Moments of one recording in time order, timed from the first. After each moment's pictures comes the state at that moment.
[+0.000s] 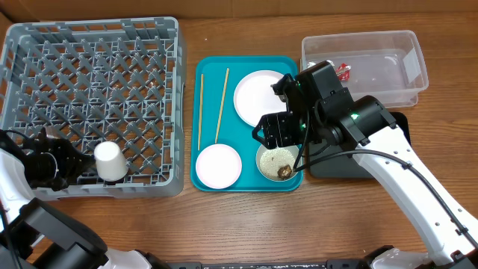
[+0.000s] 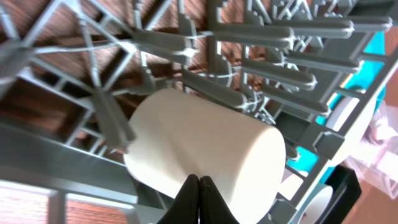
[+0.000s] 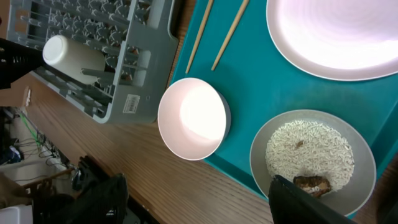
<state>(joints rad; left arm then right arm) 0.82 1.69 1.28 -1.18 0.55 0.06 0.51 1.50 1.39 -0.94 -0.45 0.33</state>
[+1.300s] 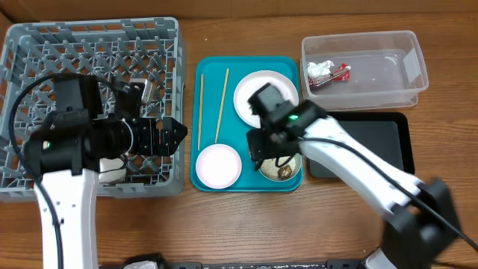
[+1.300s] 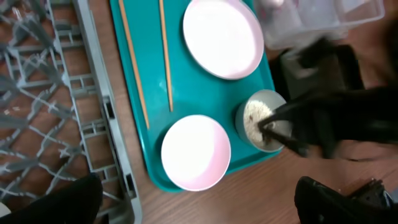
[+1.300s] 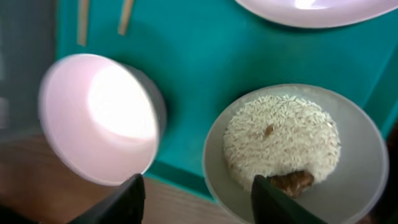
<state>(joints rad) 0.13 1.25 1.39 -1.23 0.54 0.14 0.67 1.76 1.38 -0.95 -0.14 0.49</state>
